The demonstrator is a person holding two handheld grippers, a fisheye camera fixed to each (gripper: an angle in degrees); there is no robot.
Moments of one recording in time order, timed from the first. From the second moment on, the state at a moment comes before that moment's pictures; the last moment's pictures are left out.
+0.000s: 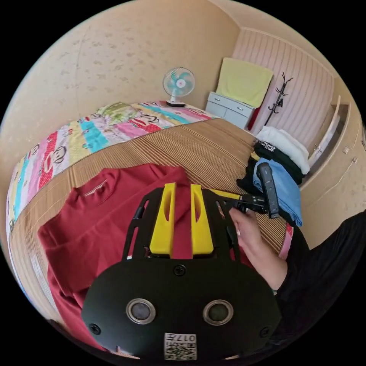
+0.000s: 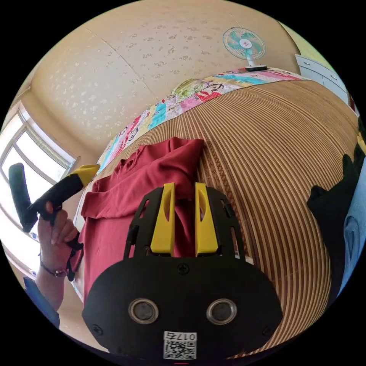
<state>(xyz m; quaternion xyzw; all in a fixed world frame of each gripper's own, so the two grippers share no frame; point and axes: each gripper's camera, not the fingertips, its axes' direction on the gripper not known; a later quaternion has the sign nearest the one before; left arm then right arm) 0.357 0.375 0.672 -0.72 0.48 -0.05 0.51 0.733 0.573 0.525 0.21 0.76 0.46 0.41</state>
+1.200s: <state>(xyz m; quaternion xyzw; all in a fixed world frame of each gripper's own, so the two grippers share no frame) 0.004 0.278 0.572 -0.77 0.14 -0.26 0.57 0.804 0.546 0.523 0.08 0.79 0.43 0.44</state>
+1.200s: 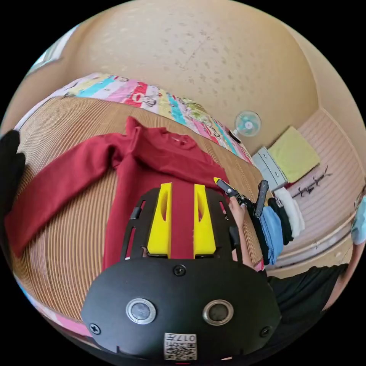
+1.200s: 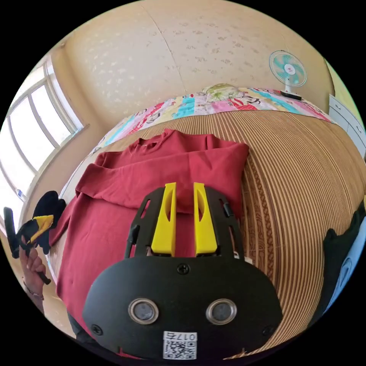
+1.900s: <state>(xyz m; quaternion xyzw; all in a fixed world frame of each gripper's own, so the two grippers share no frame) -0.217 0.275 0.448 -0.64 -0.31 -0.48 0.52 0.779 0.564 0.477 0.07 0.73 0.47 0.49</state>
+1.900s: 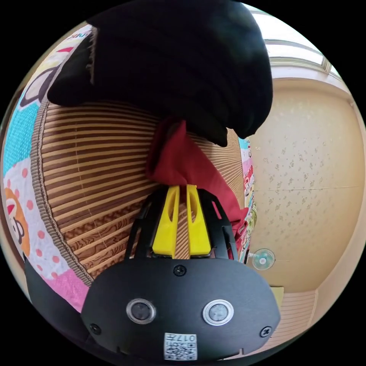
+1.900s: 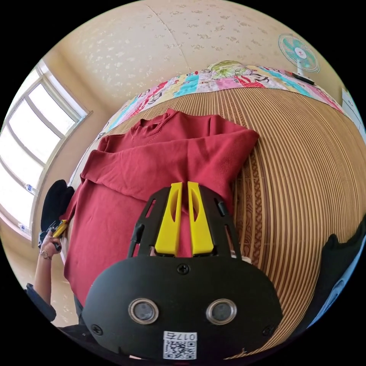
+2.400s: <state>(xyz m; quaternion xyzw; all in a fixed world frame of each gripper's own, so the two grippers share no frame) 0.067 0.091 0.727 -0.60 0.05 -0.14 0.78 0.747 0.546 0.470 0.11 0.71 0.48 0.50</state>
